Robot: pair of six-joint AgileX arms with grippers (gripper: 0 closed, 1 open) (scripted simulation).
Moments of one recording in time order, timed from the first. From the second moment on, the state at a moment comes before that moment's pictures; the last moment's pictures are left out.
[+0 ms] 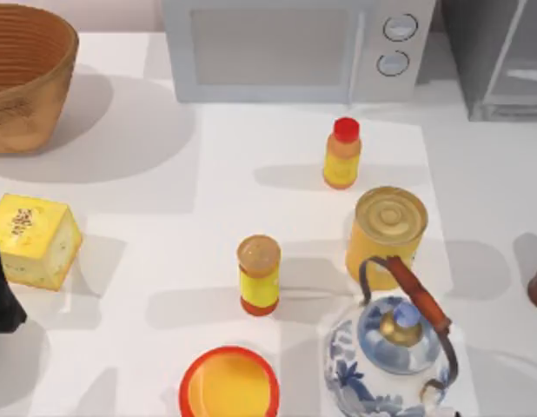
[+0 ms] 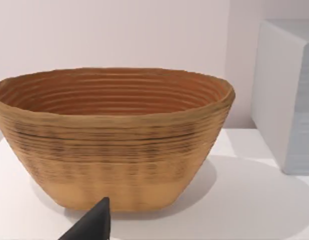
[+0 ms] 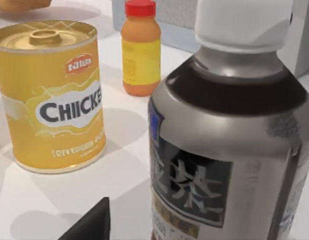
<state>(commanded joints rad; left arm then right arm) 0.00 0.00 0.00 0.00 0.00 0.00 -0.61 1.88 0.24 1.17 -1.35 -0.46</state>
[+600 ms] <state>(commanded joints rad) 0.00 0.00 0.00 0.00 0.00 0.00 -0.42 2.04 0.22 1.58 -1.17 -0.21</state>
